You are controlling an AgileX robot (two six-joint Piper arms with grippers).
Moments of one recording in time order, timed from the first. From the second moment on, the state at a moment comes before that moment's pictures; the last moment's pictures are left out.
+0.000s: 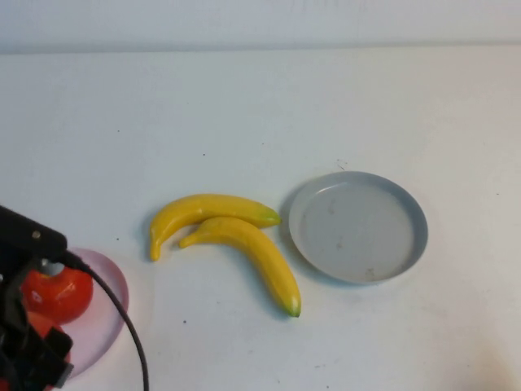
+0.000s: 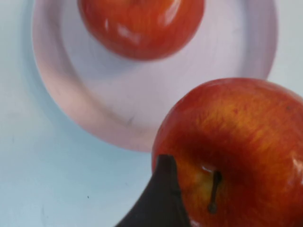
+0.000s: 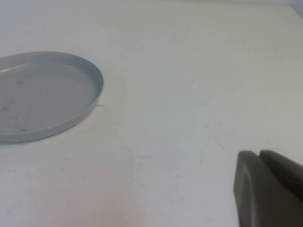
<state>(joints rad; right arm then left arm) 0.03 -0.01 0.02 0.10 0.34 -0.11 -0.44 1.07 -0.77 0.22 1.11 -0.05</state>
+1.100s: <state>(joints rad) 0.03 -0.01 0.02 0.10 0.34 -0.11 -0.24 1.20 -0.68 0.20 0.85 -0.11</state>
